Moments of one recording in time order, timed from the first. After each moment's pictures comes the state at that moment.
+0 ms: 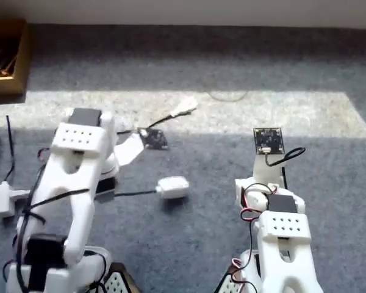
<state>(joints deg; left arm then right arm) -2.8 -16.0 29.9 100.8 -63.9 -1.1 -52.3 73.1 47.0 6.5</state>
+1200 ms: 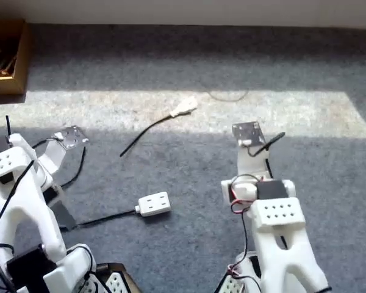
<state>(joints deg) -36.6 -18.2 35.8 85.3 -68.6 -12.0 -43.9 58.0 62.3 3.2</state>
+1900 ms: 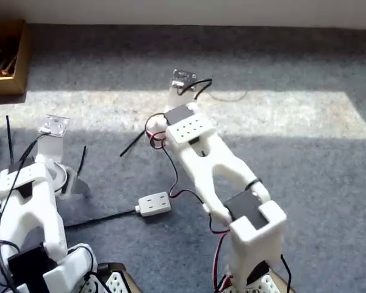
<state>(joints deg) -35.8 -17.5 53.3 45.0 -33.0 -36.1 18.3 -1.8 59.3 -37.5</state>
